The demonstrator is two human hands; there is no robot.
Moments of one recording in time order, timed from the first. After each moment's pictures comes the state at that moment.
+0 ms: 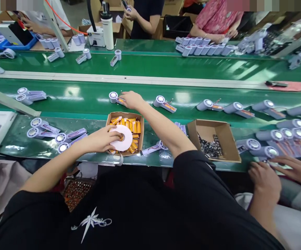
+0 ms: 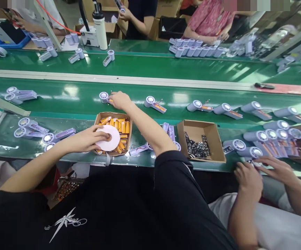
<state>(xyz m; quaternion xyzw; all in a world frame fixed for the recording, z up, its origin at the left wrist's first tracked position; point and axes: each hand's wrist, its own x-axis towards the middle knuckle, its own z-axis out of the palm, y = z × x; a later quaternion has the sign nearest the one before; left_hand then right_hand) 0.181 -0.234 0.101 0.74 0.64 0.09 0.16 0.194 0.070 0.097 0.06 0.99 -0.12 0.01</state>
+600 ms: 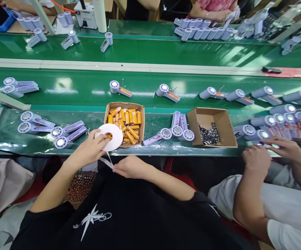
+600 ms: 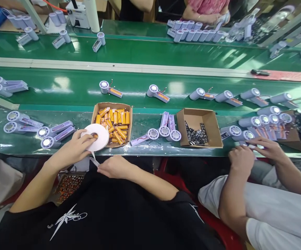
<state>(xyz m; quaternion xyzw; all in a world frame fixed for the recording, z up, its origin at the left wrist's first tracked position) 0.215 -0.307 0.070 0.67 0.73 0.09 0.05 0.419 -0.130 0.043 -0.12 0.93 -0.34 0.08</state>
